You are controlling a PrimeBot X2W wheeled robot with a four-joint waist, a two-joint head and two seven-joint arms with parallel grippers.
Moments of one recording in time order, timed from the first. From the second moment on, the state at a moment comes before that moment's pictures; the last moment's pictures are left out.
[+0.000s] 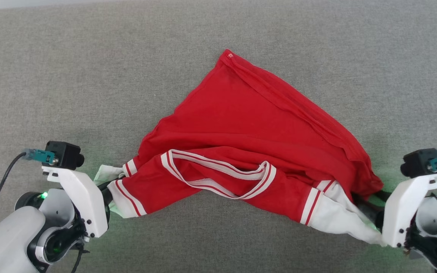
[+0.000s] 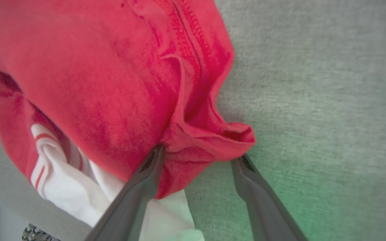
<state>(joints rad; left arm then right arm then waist) -0.49 0.78 -0.80 0.17 -1.22 0.07 0.28 -0.14 -0.27 -0.02 0.03 0.55 0.14 0.83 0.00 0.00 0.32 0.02</state>
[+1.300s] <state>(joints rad) -0.67 0.51 -0.91 0.31 -1.14 -0.07 0.30 -0.94 -0.45 0.48 0.49 0.64 0.13 0.69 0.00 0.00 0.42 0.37</state>
